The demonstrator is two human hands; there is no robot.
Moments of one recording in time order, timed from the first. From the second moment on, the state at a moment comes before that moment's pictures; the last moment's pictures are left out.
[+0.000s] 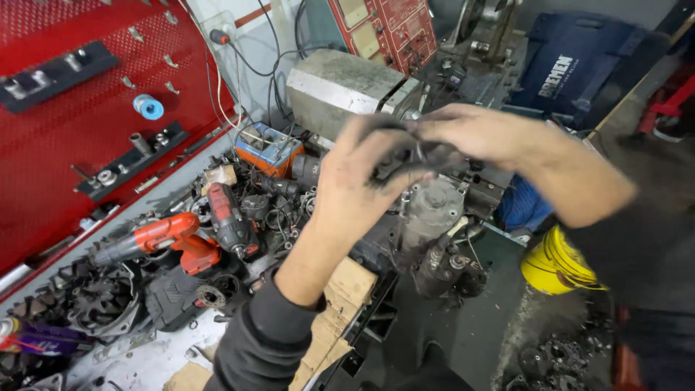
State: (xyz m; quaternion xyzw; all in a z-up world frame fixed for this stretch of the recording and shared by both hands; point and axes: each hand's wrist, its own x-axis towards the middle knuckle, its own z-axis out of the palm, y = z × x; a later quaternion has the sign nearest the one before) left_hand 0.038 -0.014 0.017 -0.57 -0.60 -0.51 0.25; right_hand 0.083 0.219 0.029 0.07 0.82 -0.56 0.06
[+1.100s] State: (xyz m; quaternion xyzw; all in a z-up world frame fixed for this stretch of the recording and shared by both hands) left_hand -0.001 0.029 0.010 -0.61 -0.60 -0.48 0.20; right_hand 0.128 0.175 -0.037 -0.20 0.84 -0.18 -0.46
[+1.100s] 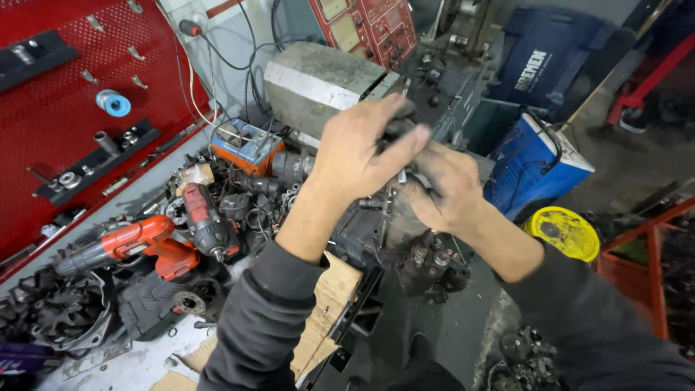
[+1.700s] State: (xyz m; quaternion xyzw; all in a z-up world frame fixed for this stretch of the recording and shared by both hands) left_hand 0.078 0.006 -0.004 -0.38 -0.78 -0.43 0.24; right_hand 0.088 0.176 -0.022 0.00 0.46 -0.88 -0.15
